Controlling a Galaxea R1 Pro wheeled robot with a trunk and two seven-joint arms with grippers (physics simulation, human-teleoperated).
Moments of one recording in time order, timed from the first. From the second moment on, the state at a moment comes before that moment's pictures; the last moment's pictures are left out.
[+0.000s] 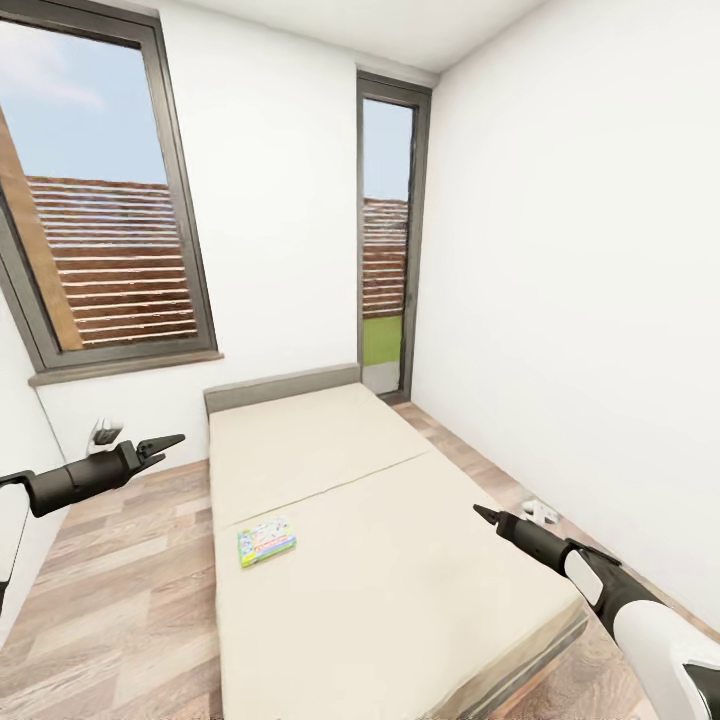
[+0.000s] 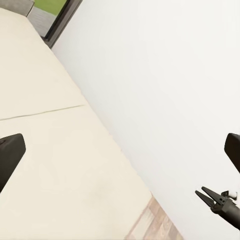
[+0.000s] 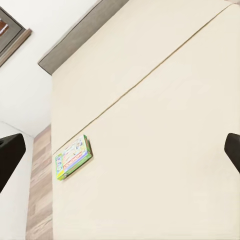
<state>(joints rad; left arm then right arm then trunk) -0.60 0.35 0.43 -1.24 0.40 1.04 -0.80 -0.77 -0.23 -0.19 -0.27 -0.34 0.19 0.64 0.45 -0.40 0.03</state>
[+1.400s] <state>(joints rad) -0.60 0.35 0.43 -1.24 0.40 1.04 -0.80 -0.77 -0.23 -0.19 -0.27 -0.34 0.18 0.65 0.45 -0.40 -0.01</state>
